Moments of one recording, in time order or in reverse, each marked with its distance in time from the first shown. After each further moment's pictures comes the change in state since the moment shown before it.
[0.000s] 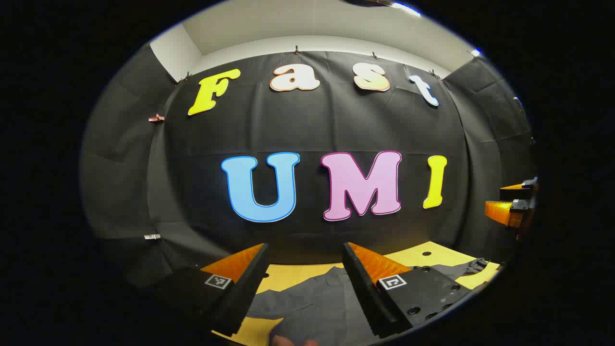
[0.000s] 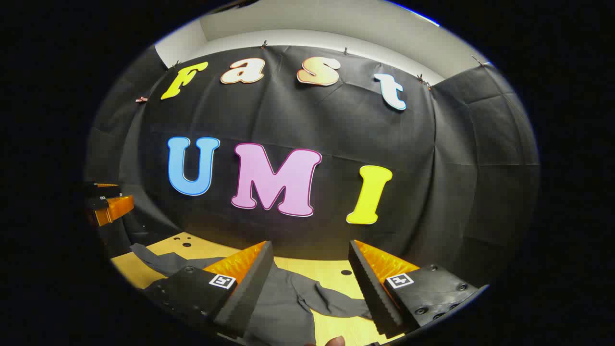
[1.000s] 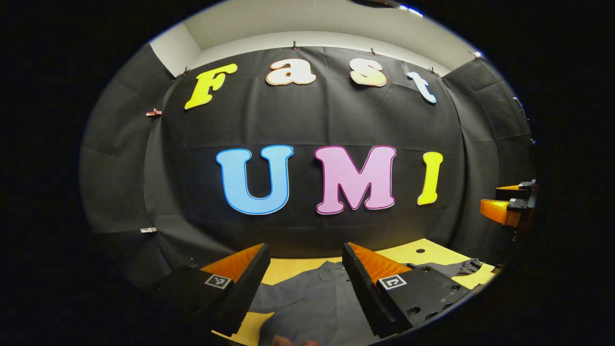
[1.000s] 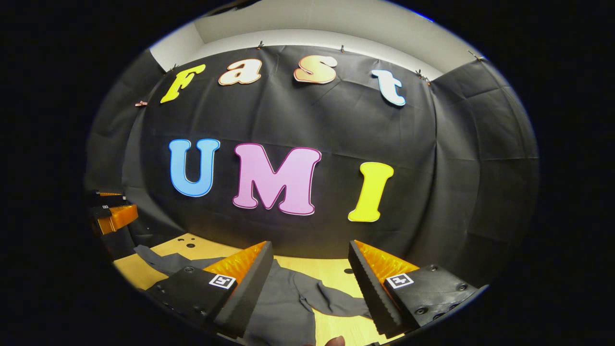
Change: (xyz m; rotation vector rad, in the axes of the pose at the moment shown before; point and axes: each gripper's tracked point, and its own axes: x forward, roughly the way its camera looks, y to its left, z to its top) left arm -0.007 -0.022 -0.007 -0.011 0.032 -0.023; right arm 0.000 -0.010 -0.005 0.040 0.021 0.036
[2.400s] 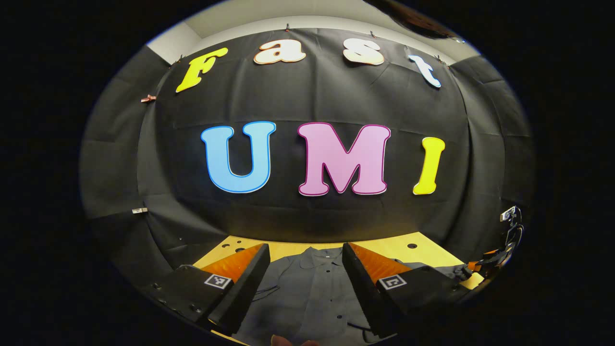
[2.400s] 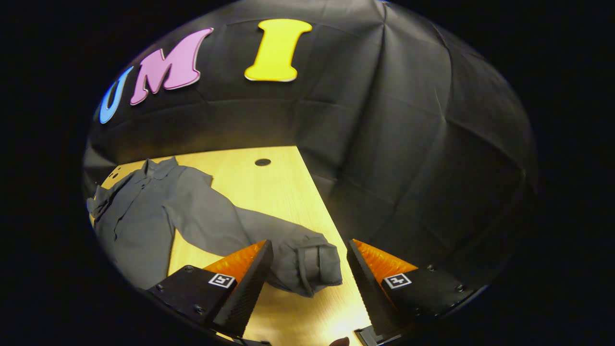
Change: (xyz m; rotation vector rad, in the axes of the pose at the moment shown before) left arm 0.033 -0.085 -0.029 -0.023 0.136 0.040; right arm 0.055 -0.295 -0.361 0.069 0.632 -0.264
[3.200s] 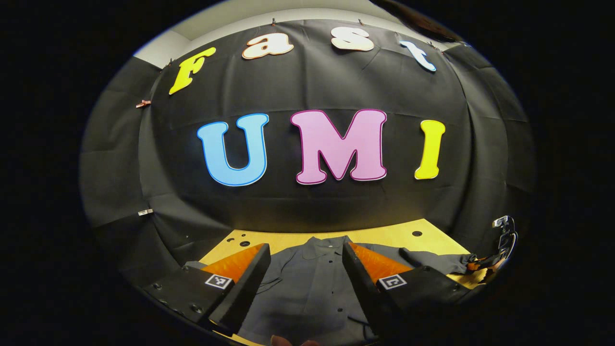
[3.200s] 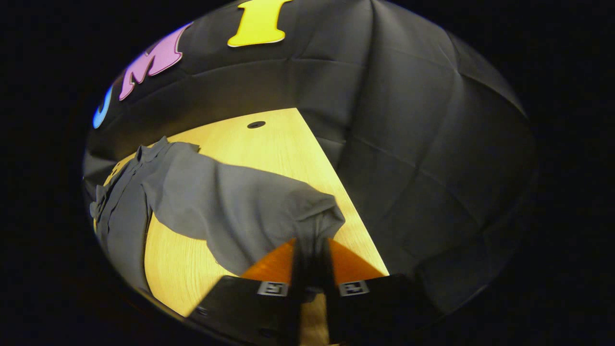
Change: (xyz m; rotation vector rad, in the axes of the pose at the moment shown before) left arm 0.000 -0.018 -0.016 0.046 0.068 0.038; right arm 0.058 0.006 -0.054 0.002 0.135 0.076
